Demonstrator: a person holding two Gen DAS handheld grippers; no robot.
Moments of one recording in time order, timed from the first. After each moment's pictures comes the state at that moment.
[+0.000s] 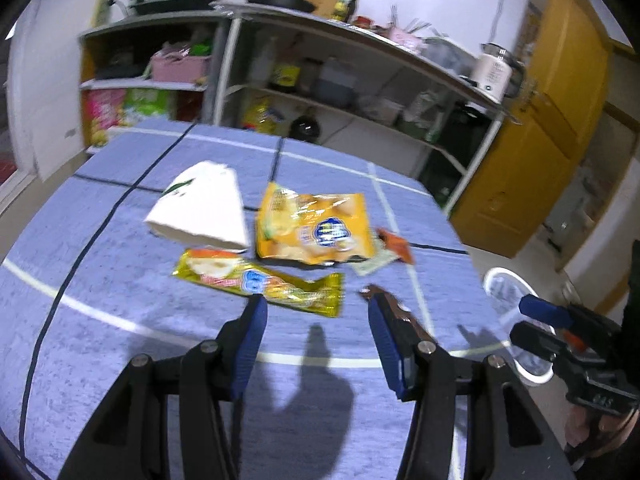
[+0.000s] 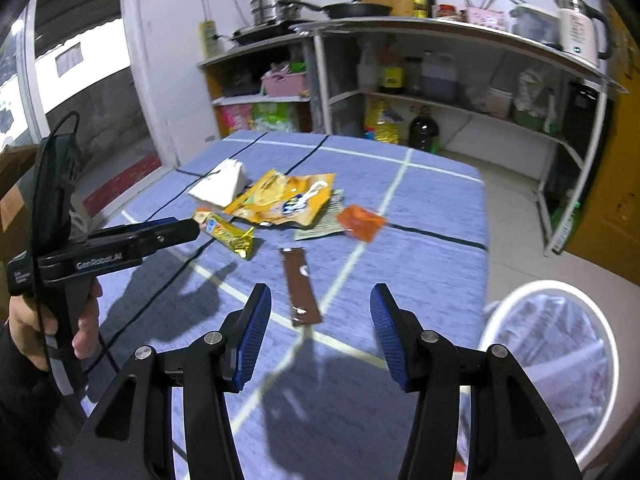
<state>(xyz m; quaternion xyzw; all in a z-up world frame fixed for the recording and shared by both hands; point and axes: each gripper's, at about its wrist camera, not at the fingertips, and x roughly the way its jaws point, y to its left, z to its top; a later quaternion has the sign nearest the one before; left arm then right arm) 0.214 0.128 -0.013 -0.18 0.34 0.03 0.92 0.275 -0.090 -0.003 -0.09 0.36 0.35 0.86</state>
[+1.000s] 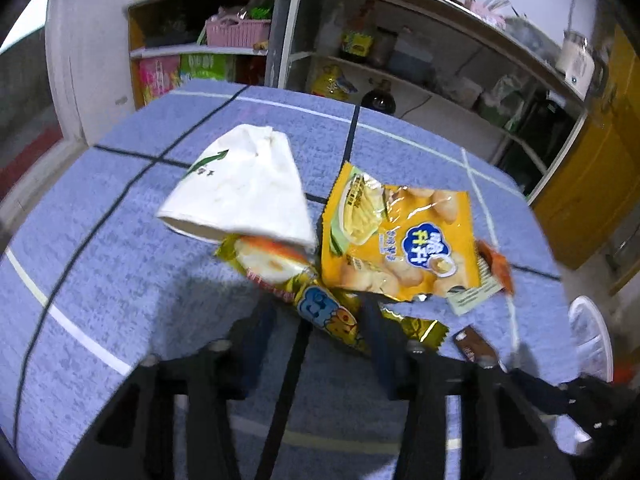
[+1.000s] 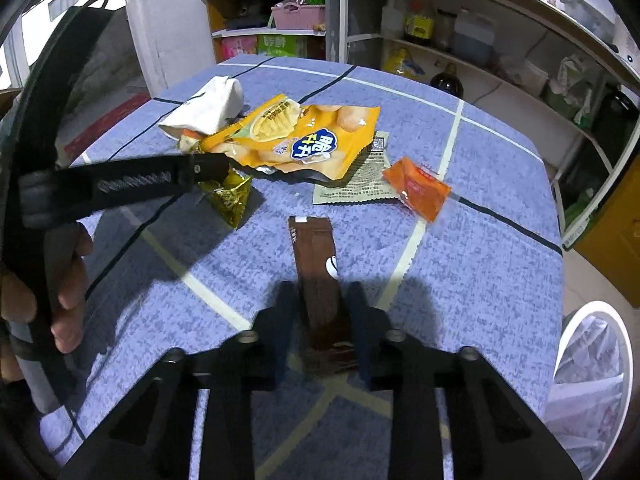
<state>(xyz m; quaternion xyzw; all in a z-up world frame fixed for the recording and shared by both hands) 0.269 0.138 -0.053 -0.16 0.40 0.15 0.89 0.310 -0.019 -0.064 -0.17 0.43 0.33 0.83</state>
